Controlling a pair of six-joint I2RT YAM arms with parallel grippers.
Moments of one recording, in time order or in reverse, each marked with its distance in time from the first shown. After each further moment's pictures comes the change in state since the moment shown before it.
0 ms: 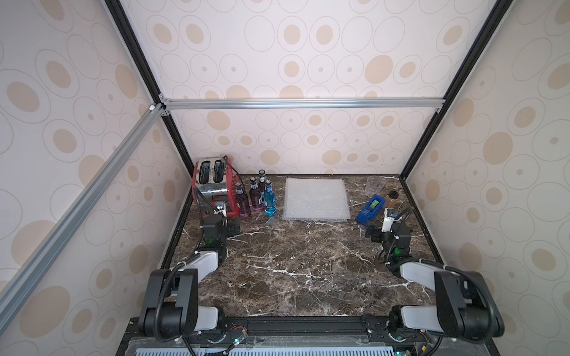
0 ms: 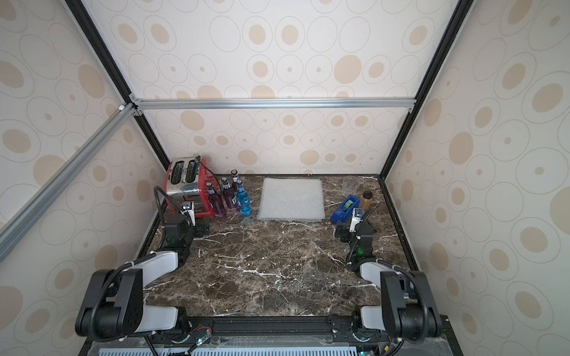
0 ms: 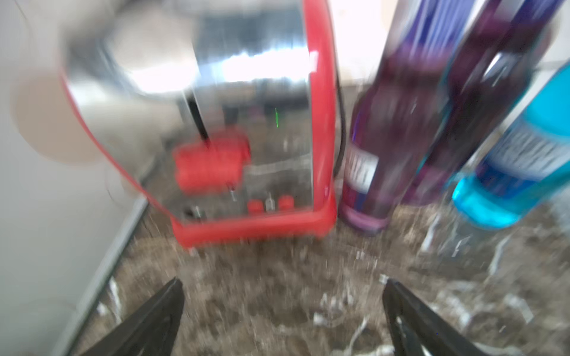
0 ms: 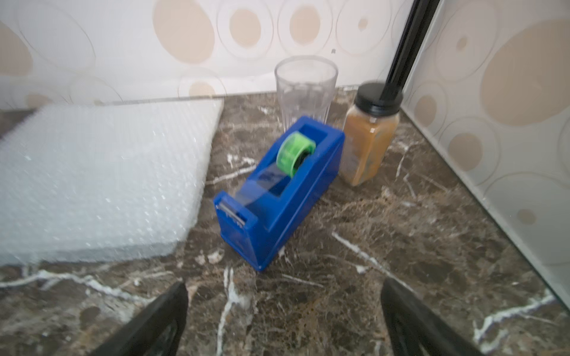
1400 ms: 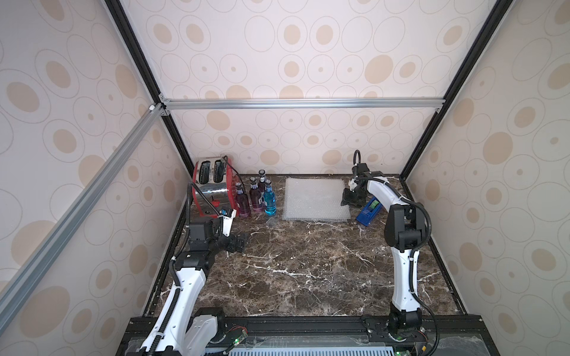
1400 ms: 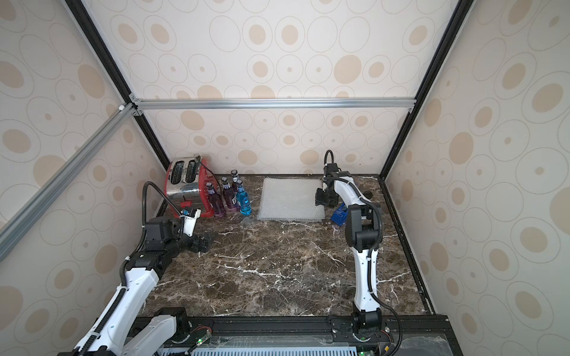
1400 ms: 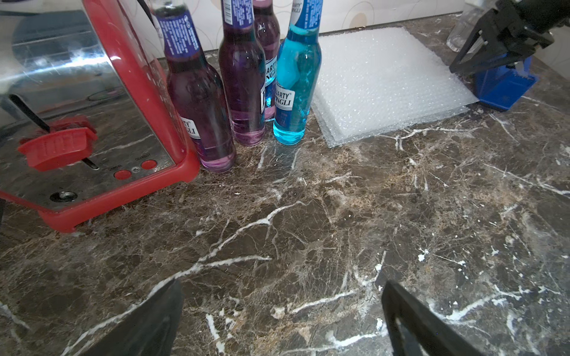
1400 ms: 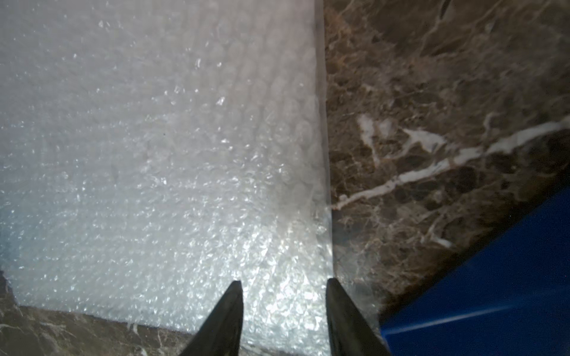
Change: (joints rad) left arm 0.019 -0.387 0.080 -0.740 0.491 0.091; right arm 0.118 1.080 1.635 -1.495 -0.262 0.241
